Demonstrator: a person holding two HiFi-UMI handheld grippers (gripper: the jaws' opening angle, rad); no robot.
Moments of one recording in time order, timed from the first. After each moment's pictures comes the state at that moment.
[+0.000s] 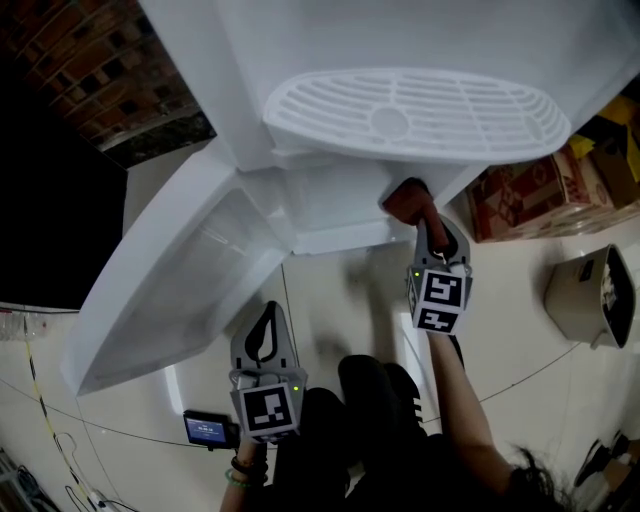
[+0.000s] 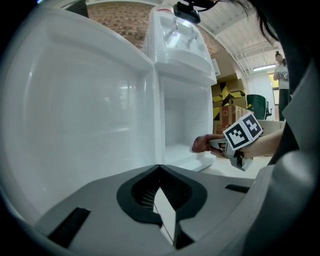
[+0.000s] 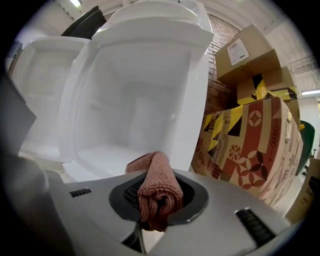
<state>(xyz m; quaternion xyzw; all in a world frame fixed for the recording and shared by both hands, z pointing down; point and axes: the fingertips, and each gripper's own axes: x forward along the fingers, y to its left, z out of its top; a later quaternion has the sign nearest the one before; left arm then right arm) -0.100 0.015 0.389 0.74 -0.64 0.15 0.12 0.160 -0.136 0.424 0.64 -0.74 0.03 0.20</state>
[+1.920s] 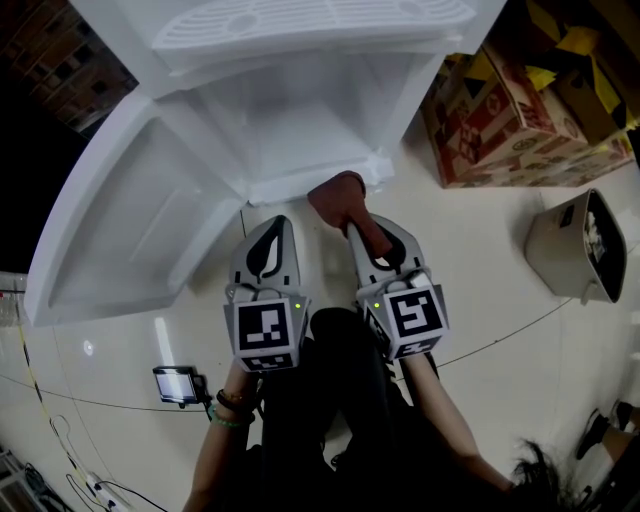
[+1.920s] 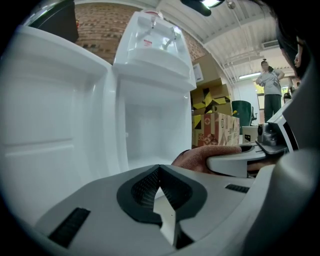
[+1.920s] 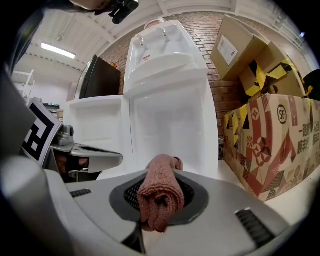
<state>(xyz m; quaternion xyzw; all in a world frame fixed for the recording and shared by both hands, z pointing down) 0.001 -0.012 0.368 0.80 -0.58 0.14 0.08 0.102 -0.015 0.379 0.50 -0.86 0.11 0.08</state>
